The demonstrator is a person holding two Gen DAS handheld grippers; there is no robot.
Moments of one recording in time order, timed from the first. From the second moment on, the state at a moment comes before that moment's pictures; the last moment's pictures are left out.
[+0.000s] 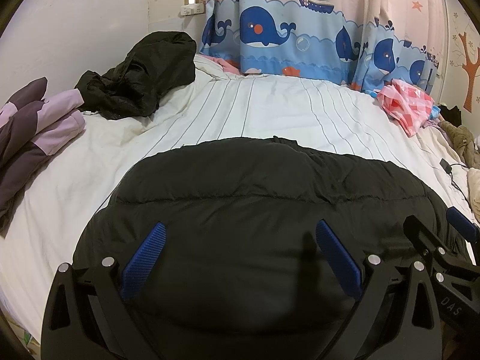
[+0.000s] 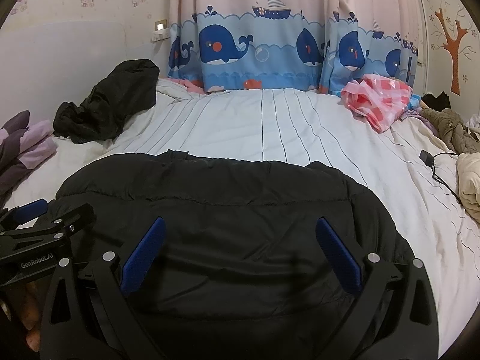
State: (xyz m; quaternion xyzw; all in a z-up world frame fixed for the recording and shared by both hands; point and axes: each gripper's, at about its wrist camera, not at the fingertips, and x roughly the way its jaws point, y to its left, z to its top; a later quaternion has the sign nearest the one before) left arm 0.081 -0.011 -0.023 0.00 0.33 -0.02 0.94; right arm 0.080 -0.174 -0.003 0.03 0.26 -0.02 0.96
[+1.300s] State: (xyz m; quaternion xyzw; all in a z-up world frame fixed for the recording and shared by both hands) left arm 0.079 -0.017 -0.027 0.01 0.34 -0.02 0.94; right arm 0.077 -0.174 0.001 0.03 0.26 -0.03 0.96
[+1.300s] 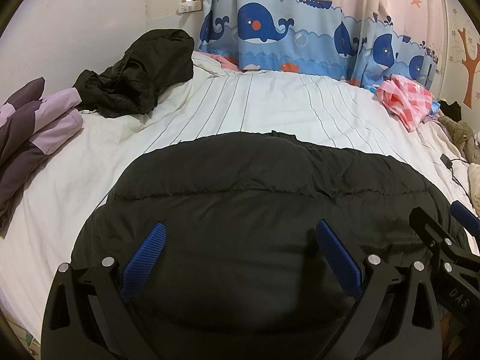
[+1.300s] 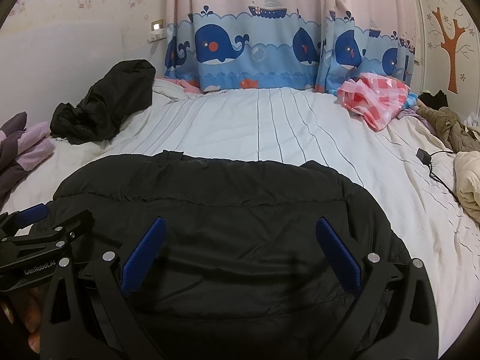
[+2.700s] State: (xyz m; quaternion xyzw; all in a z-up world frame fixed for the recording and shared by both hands) left arm 0.078 0.044 -0.017 -0.01 0.35 0.01 0.94; right arm 0.048 -0.322 0.013 0.09 0.34 -0.11 0.93
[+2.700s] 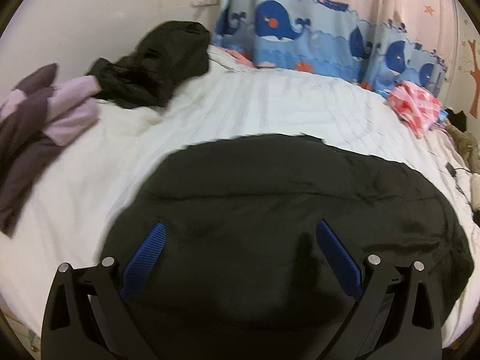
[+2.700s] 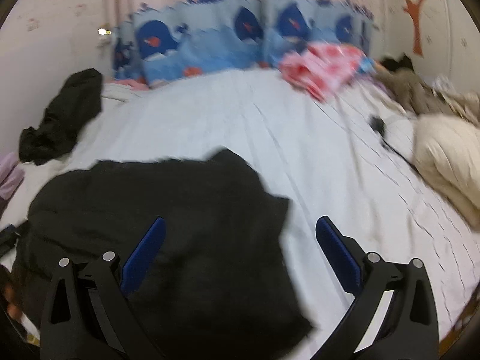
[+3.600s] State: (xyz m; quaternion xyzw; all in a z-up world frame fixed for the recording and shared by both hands) left arm 0.157 0.153 -0.031 -0.13 0.42 0.07 0.89; right arm 0.186 -0.366 -0.018 0.11 0.43 0.00 0.89
